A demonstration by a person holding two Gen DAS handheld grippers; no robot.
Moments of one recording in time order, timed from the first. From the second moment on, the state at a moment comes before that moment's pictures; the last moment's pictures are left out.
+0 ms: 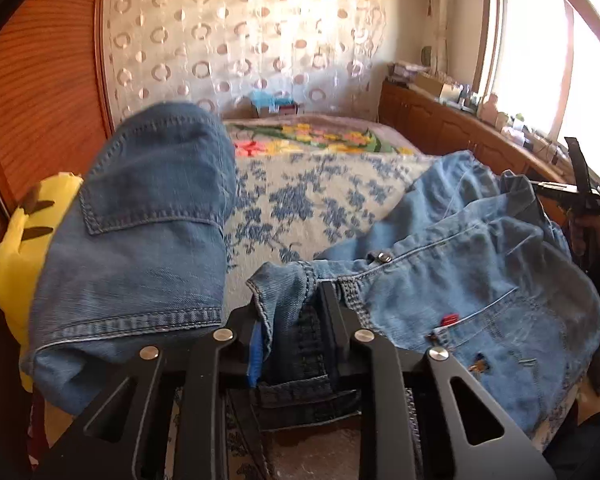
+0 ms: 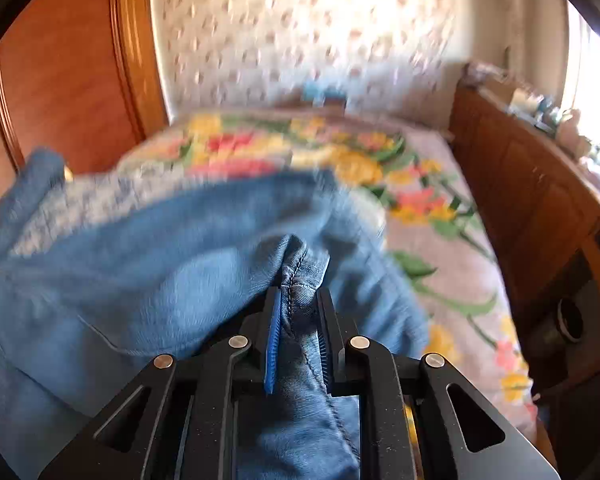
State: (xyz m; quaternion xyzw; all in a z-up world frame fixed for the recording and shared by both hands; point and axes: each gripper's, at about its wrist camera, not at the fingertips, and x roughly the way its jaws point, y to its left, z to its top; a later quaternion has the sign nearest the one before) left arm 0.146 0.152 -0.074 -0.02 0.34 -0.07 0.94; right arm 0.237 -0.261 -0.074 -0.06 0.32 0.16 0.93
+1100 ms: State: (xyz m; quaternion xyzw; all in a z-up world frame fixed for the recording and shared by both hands) left arm 0.132 0.166 -0.054 -0.03 0.31 -0.02 0.95; right arm 0.281 -0.265 -0.053 -0.10 0.32 0.12 0.93
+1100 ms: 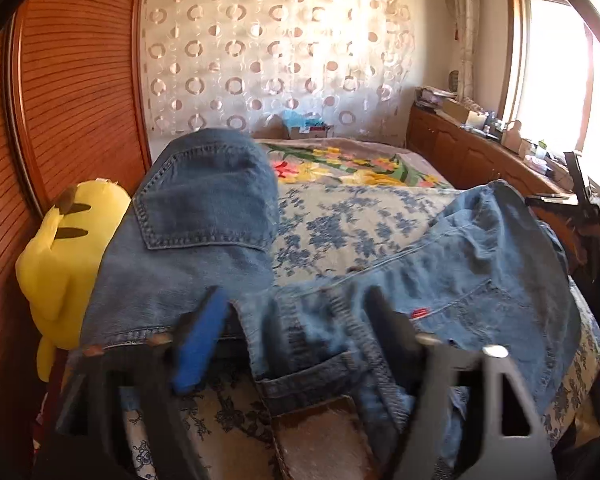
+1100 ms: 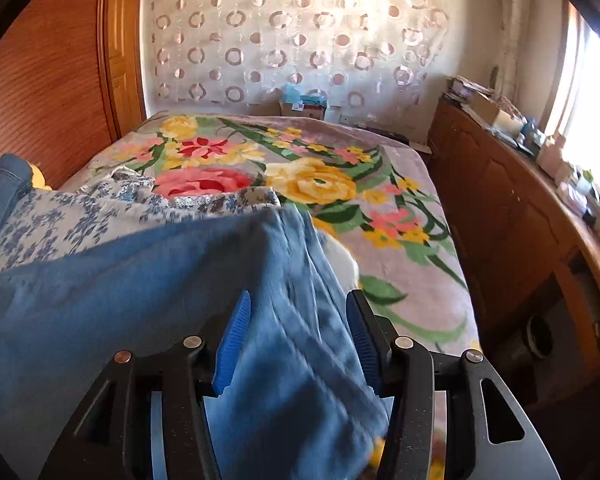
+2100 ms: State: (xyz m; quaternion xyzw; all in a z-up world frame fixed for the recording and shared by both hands) left arm 0.128 0.069 -0.050 0.01 0.32 -0.10 0.94; right arm 0.214 -0.303 -0.064 0.01 0.36 0.10 0.93
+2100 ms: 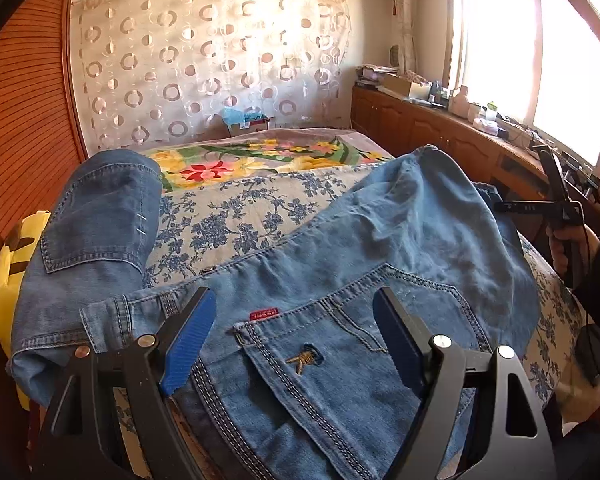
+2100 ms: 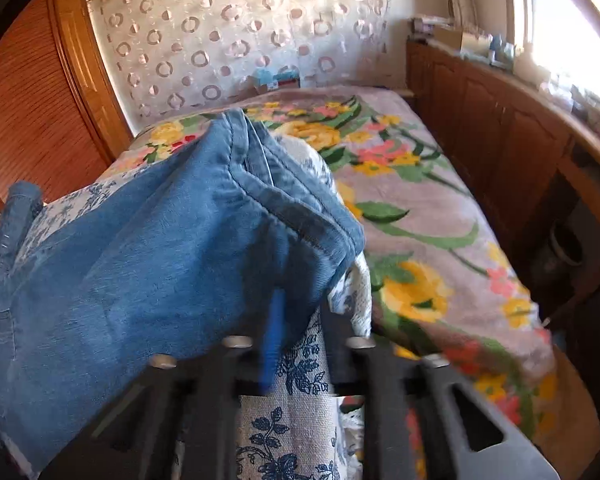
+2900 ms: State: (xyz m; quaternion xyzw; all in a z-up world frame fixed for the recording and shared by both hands) left arm 0.069 0.107 -0.045 -0.02 0.30 -0.06 0.95; right arm 0.124 -0.155 0.031 -0.05 0.22 0.26 0.94
